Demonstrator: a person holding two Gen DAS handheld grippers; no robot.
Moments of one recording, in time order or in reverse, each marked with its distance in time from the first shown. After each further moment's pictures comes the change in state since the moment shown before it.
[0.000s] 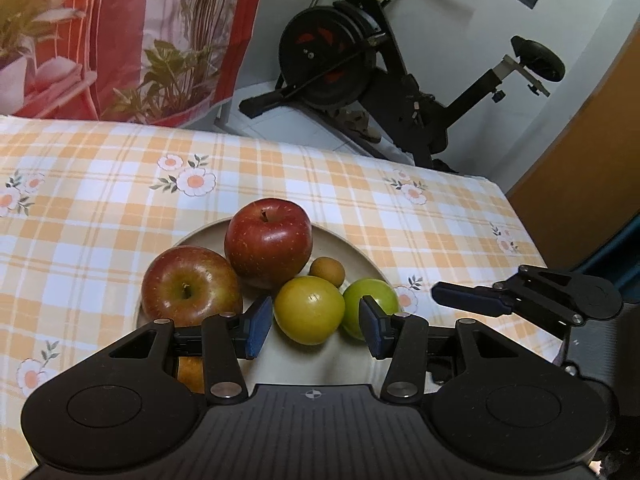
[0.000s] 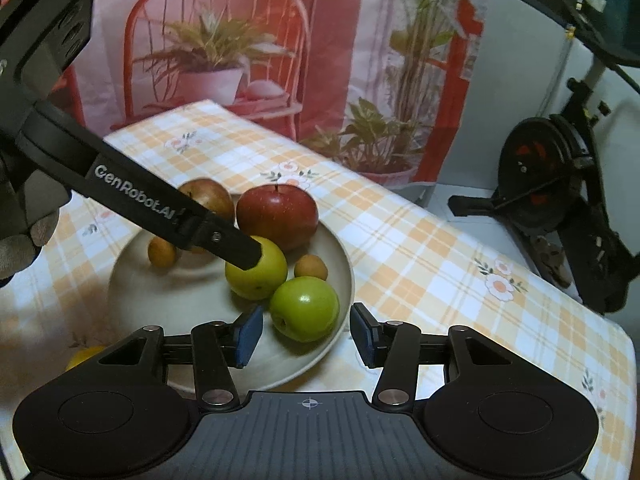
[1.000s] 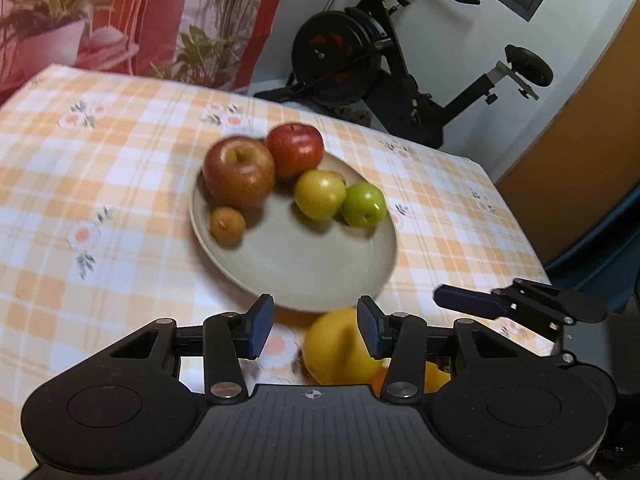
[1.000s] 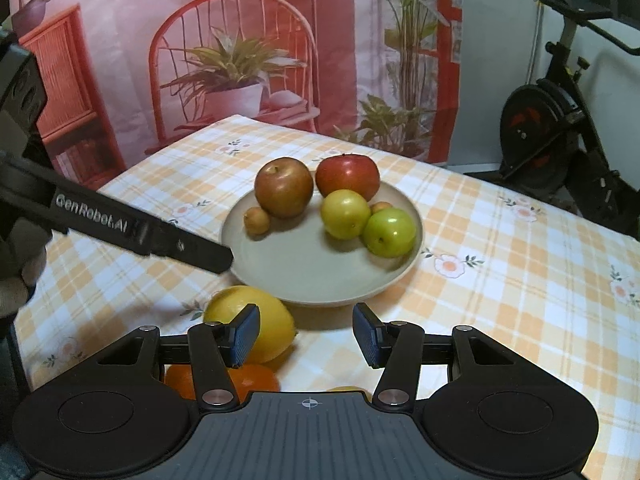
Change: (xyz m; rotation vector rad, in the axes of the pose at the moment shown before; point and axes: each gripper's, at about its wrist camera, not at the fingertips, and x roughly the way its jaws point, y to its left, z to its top) left arm -0.065 0.007 -0.086 -0.064 -0.013 -0.017; right arm -0.058 0.065 -0.054 0.152 -0.037 0.062
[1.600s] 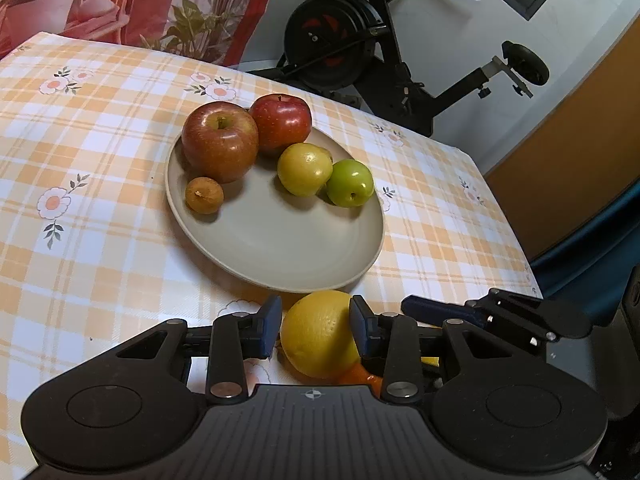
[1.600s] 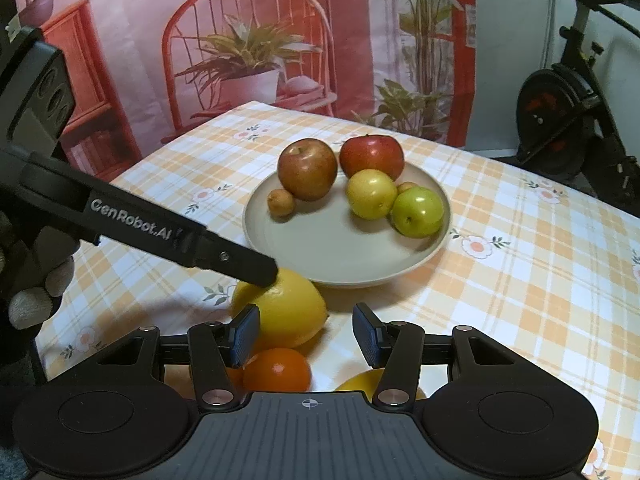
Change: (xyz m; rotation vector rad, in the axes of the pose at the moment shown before) left arm 0.017 -0.001 -0.006 -0.045 0.039 -0.053; right arm 0.007 0.008 -0.006 0.010 0.042 0.056
